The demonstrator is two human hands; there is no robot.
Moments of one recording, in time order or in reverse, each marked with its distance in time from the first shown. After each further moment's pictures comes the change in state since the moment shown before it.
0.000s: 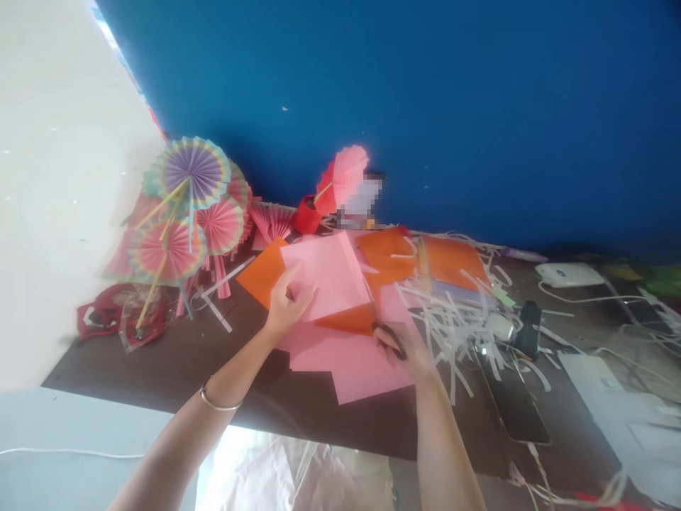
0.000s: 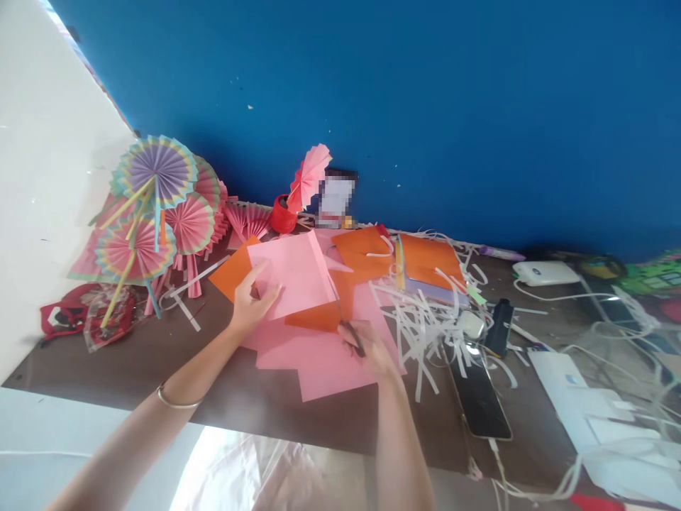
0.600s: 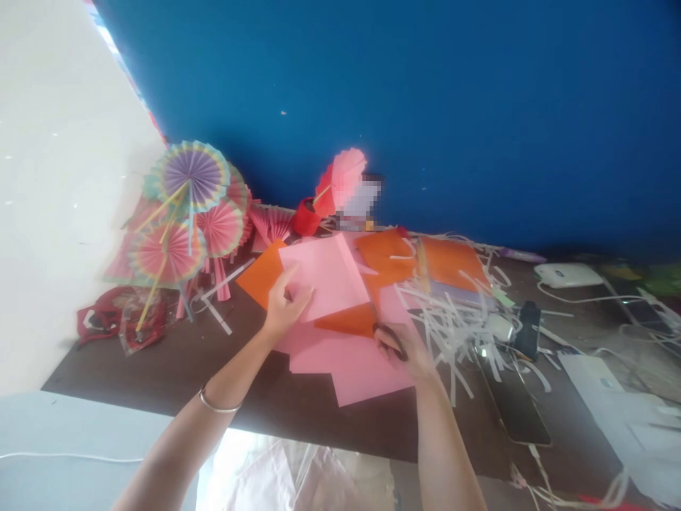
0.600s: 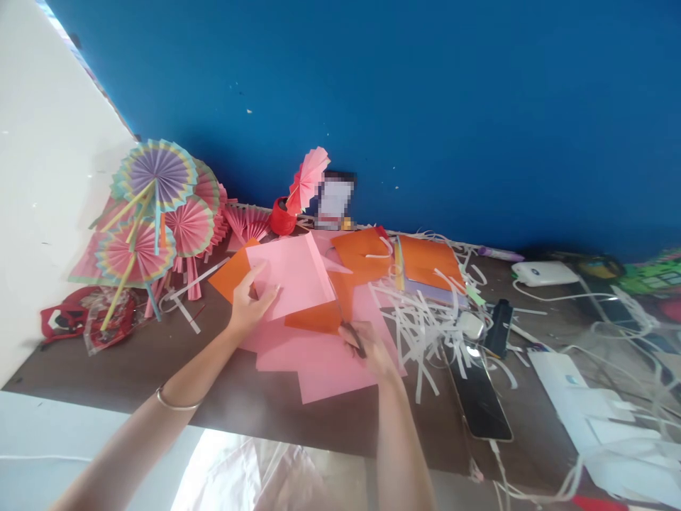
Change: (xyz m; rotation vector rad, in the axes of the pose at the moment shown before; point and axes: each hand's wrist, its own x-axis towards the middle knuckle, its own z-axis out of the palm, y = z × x) left_hand 0.002 -0.010 0.000 0.000 0.001 0.019; right_hand 0.000 0.006 -0.003 -0.021 0.008 -0.003
